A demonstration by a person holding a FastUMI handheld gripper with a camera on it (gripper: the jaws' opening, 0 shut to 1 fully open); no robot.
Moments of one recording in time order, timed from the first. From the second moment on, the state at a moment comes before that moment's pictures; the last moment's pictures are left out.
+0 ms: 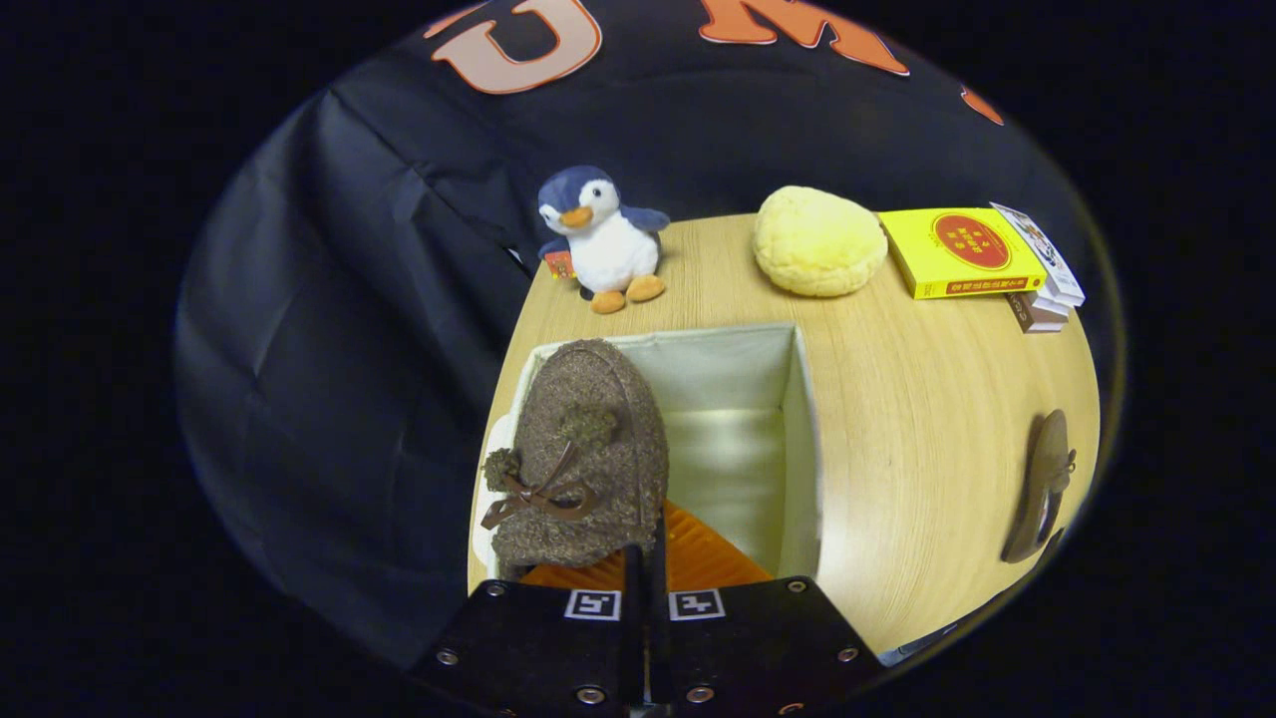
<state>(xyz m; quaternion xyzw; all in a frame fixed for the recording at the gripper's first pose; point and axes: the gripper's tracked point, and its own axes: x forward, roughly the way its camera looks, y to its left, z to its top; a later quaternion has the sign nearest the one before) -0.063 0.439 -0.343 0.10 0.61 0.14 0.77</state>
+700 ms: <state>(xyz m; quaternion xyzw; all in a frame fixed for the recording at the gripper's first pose) -0.094 0.481 -0.388 0.10 0.66 0.16 0.73</state>
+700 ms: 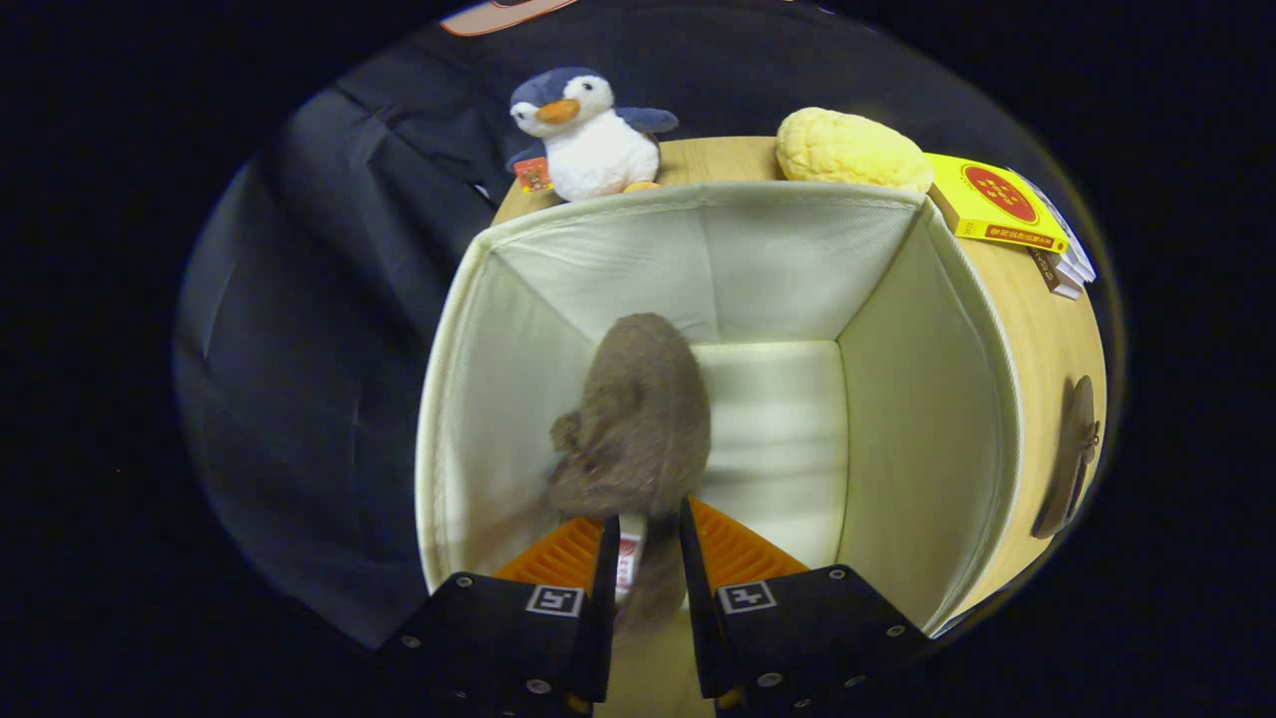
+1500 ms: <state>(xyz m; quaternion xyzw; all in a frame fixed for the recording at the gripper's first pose) -0.052 0.281 -0.237 0.12 0.50 0.22 0.83</state>
